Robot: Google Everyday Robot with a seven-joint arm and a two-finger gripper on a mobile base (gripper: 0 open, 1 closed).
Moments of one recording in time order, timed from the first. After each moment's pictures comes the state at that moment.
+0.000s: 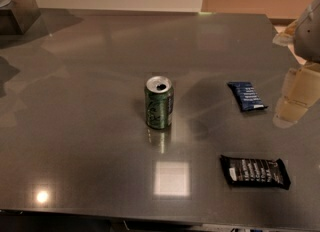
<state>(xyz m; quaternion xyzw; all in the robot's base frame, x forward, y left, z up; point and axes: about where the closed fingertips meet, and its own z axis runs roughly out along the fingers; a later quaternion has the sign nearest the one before) 0.438 -0.217 0.976 -0.60 0.78 -0.03 0.16</state>
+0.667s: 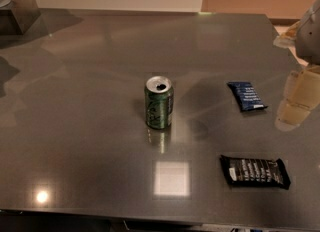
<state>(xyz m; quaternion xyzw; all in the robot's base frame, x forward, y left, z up) 0.433 -0.216 0.975 -0.61 0.78 -0.03 0.15</state>
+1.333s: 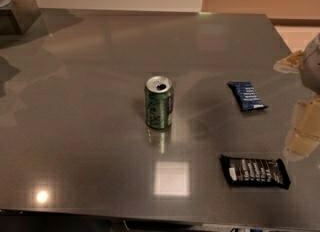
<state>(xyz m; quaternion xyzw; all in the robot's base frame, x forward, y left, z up) 0.398 -0.217 0.948 -0.62 0.77 0.00 0.14</state>
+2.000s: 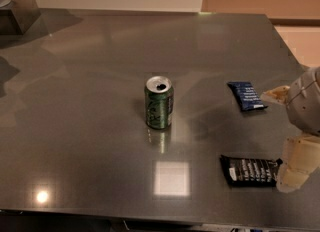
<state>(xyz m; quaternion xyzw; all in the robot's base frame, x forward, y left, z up) 0.374 -0.213 0.892 -0.65 0.75 0.02 0.13</state>
